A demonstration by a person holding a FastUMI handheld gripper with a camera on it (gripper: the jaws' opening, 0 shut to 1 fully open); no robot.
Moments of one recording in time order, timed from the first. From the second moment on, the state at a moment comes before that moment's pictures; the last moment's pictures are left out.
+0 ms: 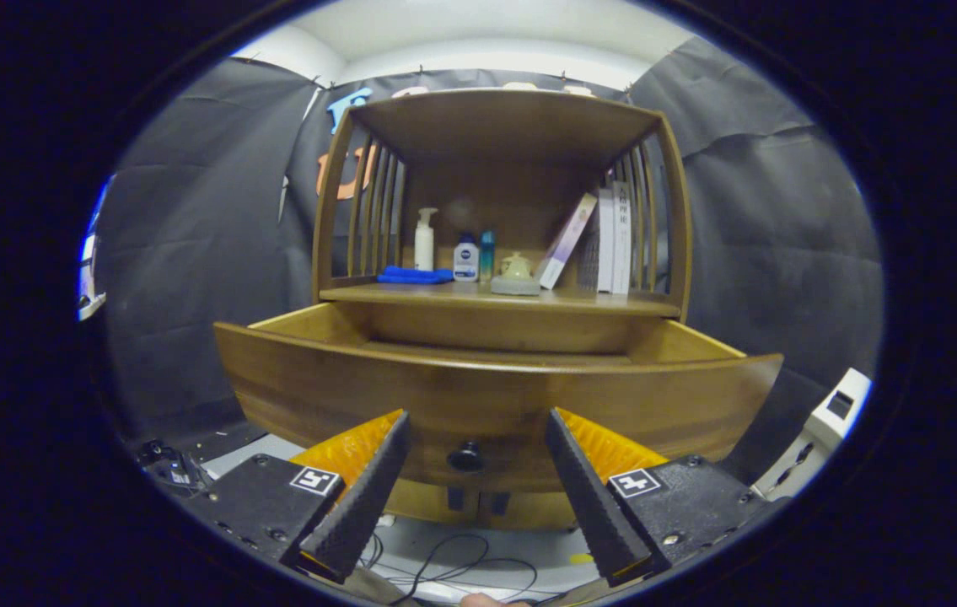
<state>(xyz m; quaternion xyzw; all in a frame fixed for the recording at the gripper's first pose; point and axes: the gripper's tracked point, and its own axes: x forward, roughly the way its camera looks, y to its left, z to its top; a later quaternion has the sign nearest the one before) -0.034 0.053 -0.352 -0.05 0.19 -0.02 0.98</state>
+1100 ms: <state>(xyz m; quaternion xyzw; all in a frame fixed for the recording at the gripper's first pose) -0.010 0.037 -0.372 -0.07 0.20 -0.06 0.97</state>
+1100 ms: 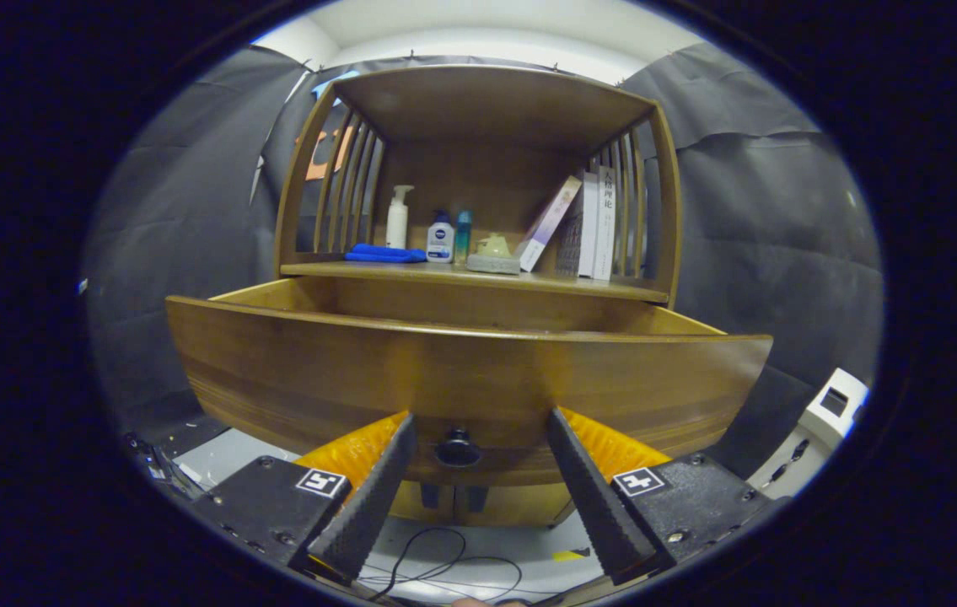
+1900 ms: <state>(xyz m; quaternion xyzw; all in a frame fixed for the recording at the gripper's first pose) 0.058 0.035 -0.375 -0.05 0.21 -0.06 0.97</state>
